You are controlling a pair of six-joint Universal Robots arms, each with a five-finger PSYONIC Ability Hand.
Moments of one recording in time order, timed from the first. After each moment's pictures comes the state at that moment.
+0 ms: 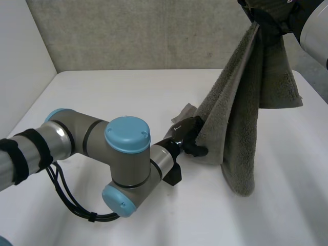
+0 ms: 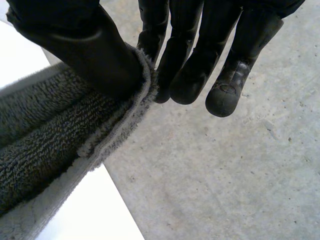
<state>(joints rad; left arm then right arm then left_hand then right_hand) 3.94 -2.38 -1.15 3.34 -1.43 2.56 2.07 -1.41 0.91 0.42 1.57 2.50 1.05 1.05 1.04 1.04 0.87 1.34 1.34 1.36 1.36 1.18</state>
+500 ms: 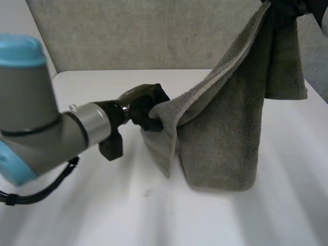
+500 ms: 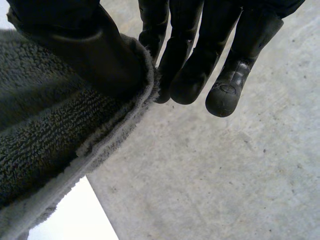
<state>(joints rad) 4.23 -1.94 -1.25 2.90 -1.14 2.81 2.06 -1.47 0.92 0.40 1.55 2.49 1.18 1.22 1.21 1.22 1.02 1.34 1.34 1.36 1.36 1.18</state>
